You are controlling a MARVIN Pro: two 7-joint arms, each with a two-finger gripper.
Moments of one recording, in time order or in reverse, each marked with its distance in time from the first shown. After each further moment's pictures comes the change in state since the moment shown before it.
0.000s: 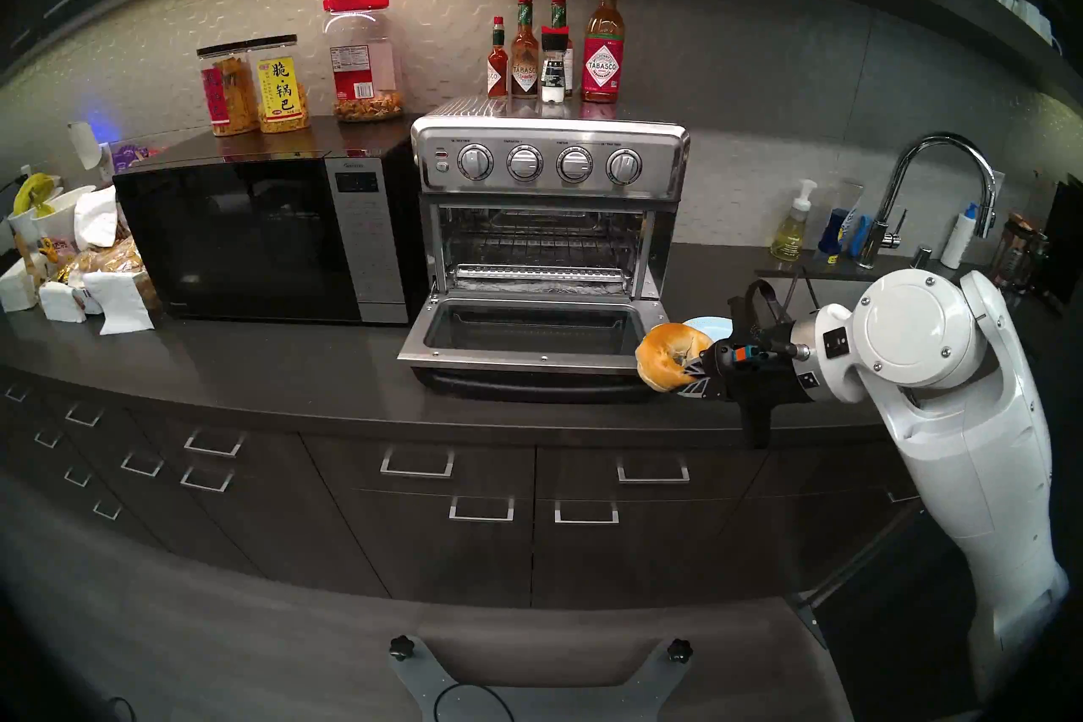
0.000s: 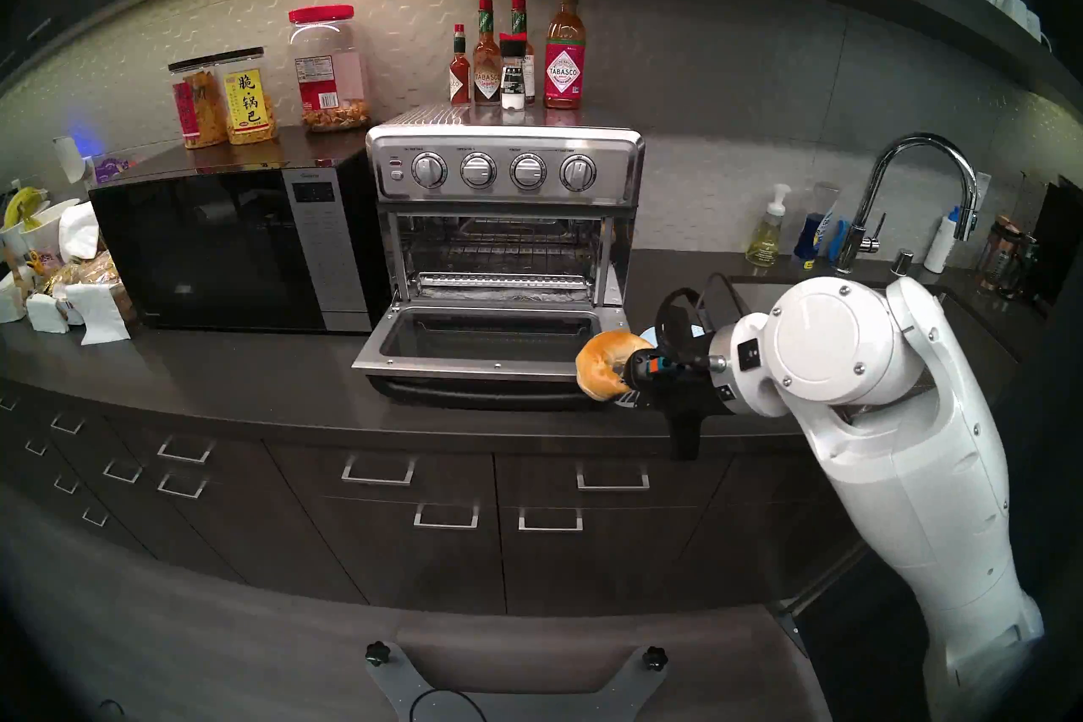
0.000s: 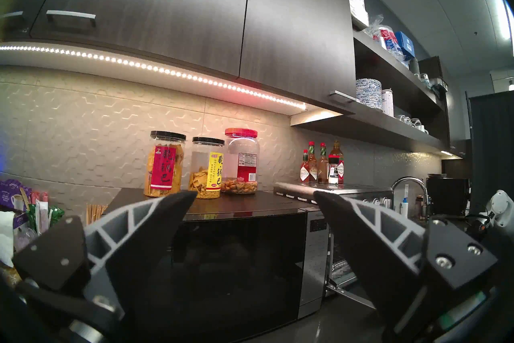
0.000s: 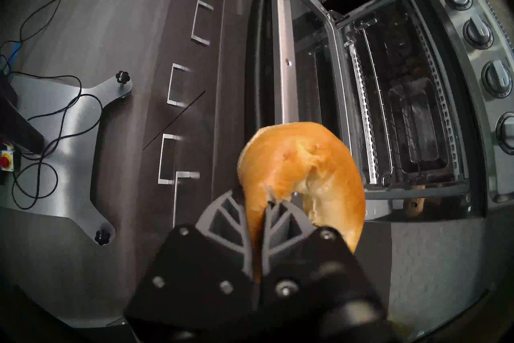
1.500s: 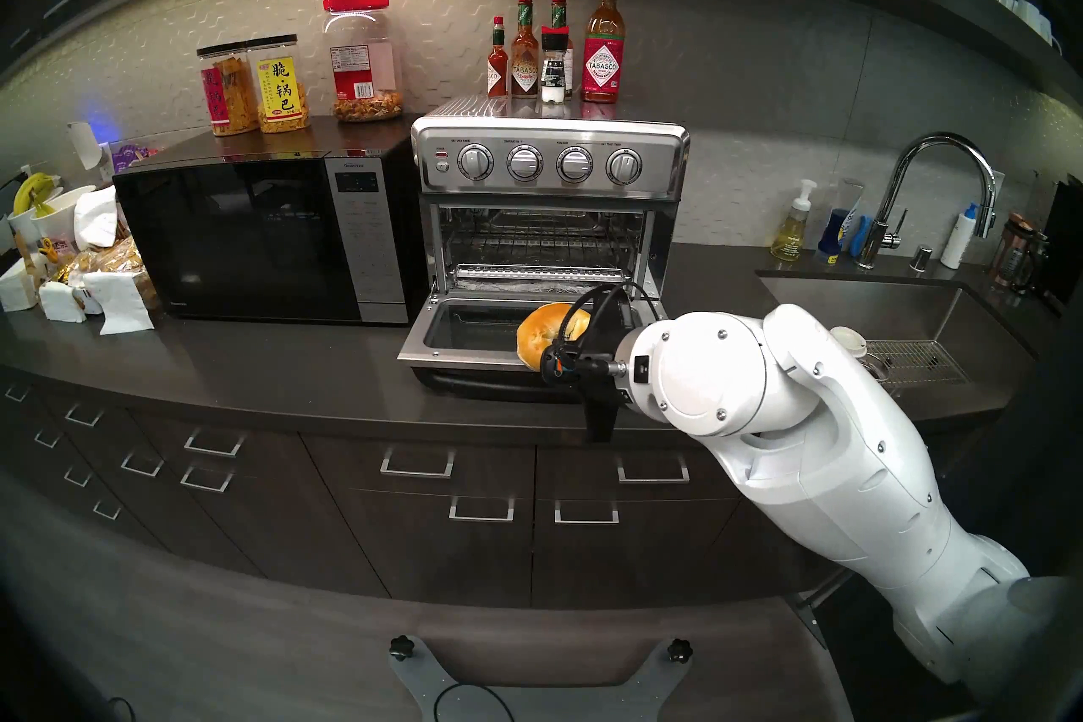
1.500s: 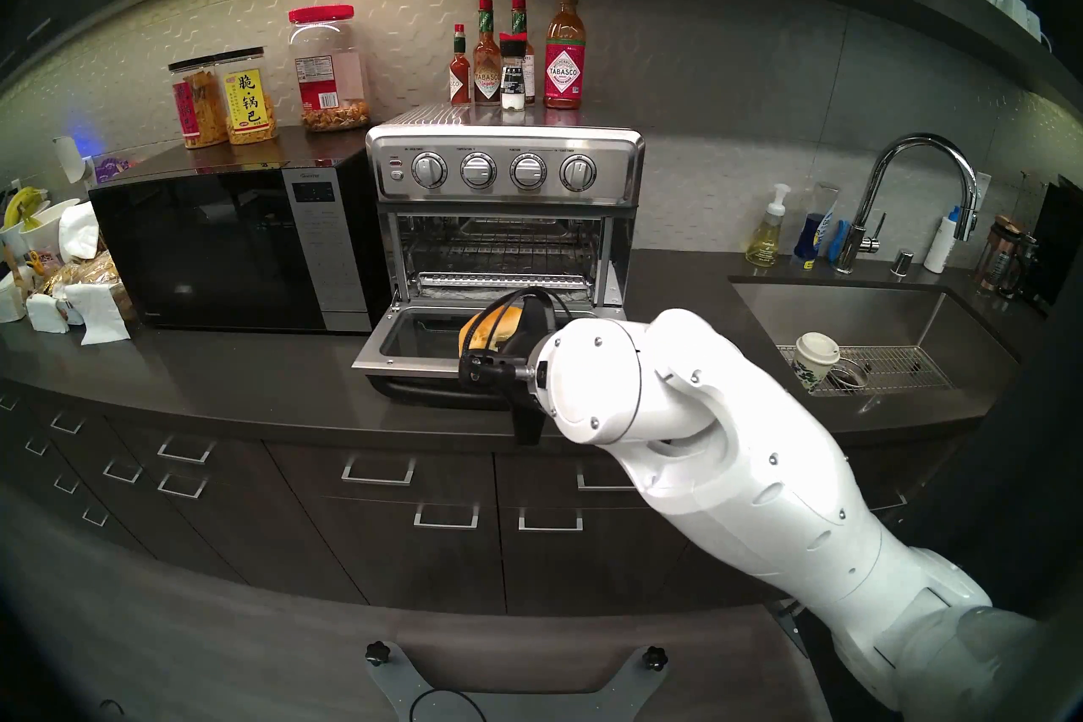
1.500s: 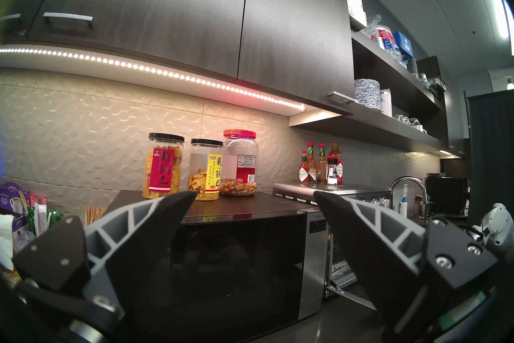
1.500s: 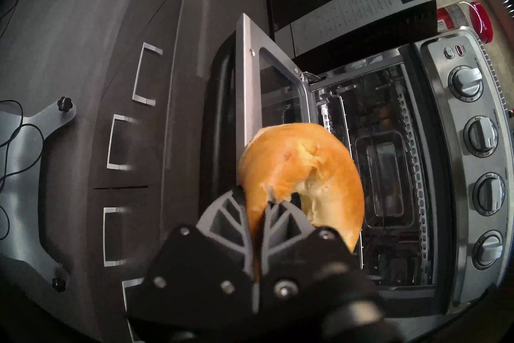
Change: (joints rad) left arm -0.080 -0.001 0.061 0.014 0.015 0.003 -0.010; right arm 0.323 -0.217 -0.595 0.129 -0.271 0.283 -0.283
